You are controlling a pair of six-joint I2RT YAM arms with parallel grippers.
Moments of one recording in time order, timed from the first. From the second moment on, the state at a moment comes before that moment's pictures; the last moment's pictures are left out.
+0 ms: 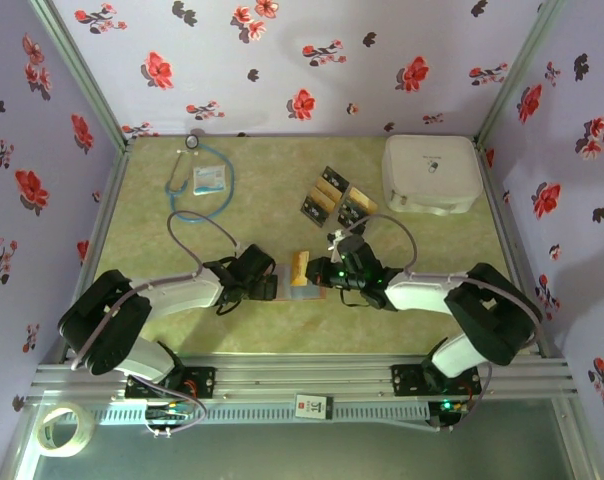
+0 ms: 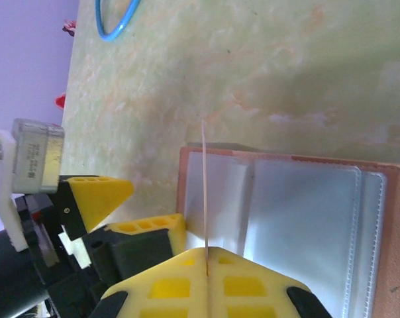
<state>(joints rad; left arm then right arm) -0.81 1.47 0.66 -0.35 -0.30 -0.63 0.77 1.51 0.53 0.39 -0.29 0.91</state>
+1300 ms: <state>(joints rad) -0.82 1.47 0.65 -0.35 -0.30 -0.65 0.76 1.70 0.44 0.76 -0.35 1.03</state>
